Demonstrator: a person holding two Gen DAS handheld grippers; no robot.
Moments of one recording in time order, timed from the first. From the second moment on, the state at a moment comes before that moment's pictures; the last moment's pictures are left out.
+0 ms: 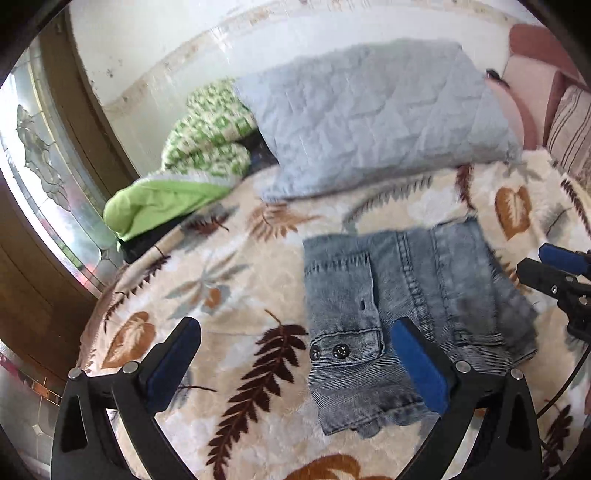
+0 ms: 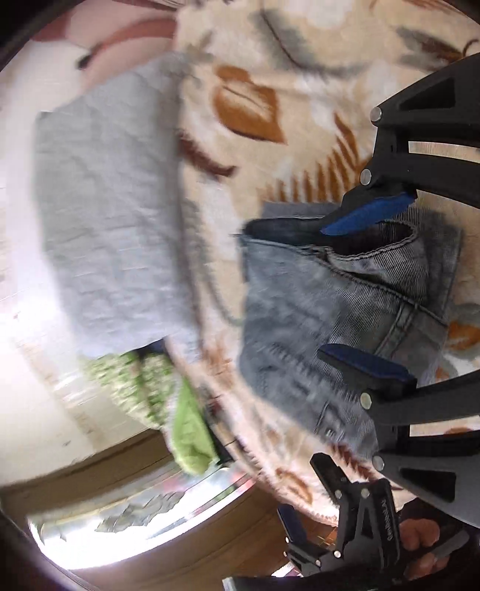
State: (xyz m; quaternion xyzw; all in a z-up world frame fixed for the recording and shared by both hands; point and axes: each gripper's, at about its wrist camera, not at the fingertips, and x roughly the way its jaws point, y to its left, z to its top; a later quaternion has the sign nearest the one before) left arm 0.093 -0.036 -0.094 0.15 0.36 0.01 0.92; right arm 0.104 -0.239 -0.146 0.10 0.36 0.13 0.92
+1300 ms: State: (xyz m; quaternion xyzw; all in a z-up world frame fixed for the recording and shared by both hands) left arm -0.021 0.057 0.041 0.07 0.20 0.04 0.98; right arm -0.070 -0.173 -0.020 0.06 0.18 0.14 0.97
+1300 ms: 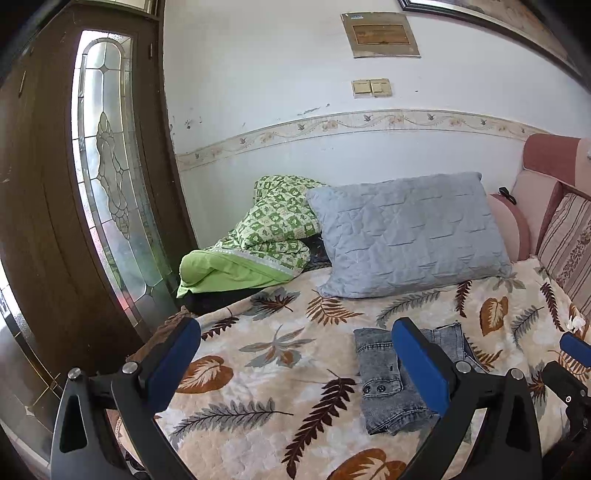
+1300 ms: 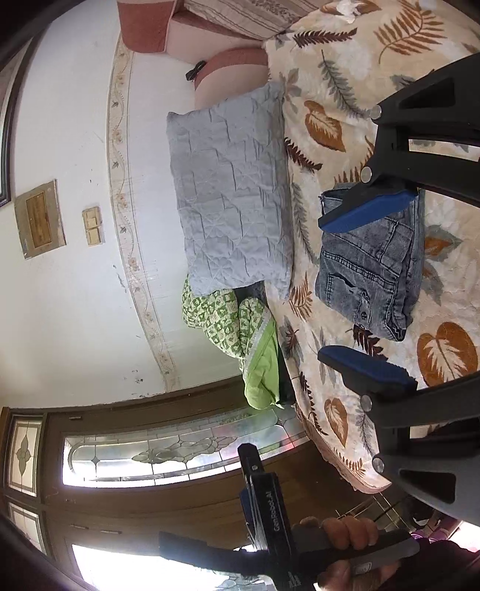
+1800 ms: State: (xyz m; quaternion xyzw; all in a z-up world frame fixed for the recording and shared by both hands) left arm -0.010 0.068 0.026 0.07 0.22 0.06 0.97; right arm -0.081 -0.150 -0.004 0.04 0.15 0.15 0.98
